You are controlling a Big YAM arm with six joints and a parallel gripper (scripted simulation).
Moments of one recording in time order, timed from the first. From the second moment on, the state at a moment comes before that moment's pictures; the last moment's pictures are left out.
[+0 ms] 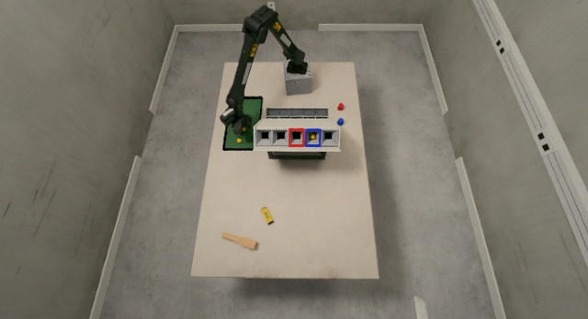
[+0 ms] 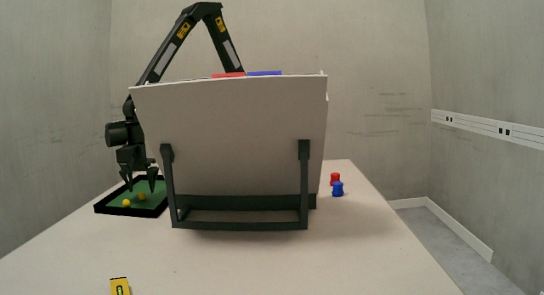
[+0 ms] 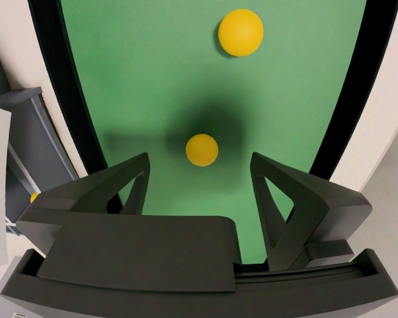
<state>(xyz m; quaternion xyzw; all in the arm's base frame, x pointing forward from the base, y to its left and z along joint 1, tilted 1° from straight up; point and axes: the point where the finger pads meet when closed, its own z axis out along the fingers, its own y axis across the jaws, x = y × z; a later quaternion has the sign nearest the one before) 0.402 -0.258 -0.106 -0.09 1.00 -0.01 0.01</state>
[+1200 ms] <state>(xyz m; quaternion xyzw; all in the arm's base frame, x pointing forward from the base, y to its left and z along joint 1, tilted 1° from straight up) 0.405 -0.260 -0.118 -0.09 1.00 -0.02 0.01</state>
